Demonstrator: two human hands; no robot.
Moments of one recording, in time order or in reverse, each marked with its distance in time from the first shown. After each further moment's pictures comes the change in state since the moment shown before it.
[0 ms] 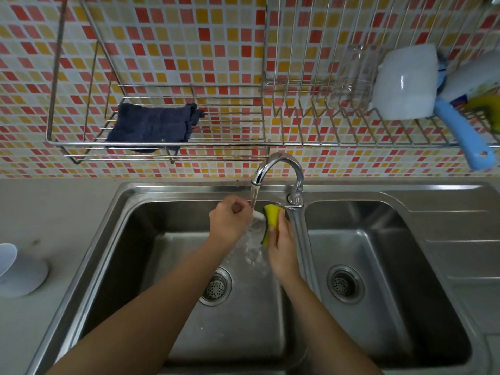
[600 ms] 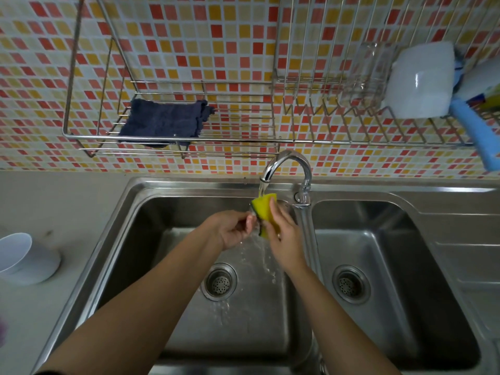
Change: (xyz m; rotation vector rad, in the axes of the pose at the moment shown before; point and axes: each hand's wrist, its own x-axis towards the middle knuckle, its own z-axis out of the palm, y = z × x) left_hand 0.002 0.009 -0.020 -0.915 -0.431 -0.794; right_hand 0.015 -0.001 -0.006 0.053 0.010 -0.244
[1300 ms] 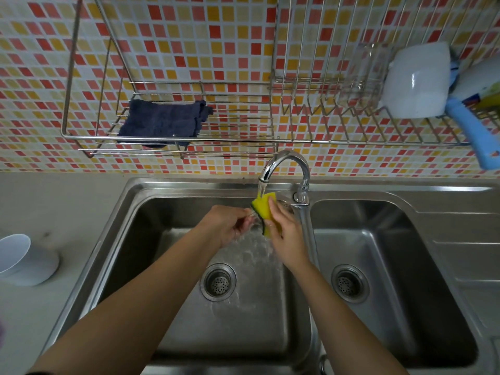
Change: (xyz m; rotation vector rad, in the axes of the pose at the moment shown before) left_hand -0.012 0.002 0.007 0.257 0.163 0.184; right_hand 0.005 0.002 -0.006 -0.060 -0.063 -0.040
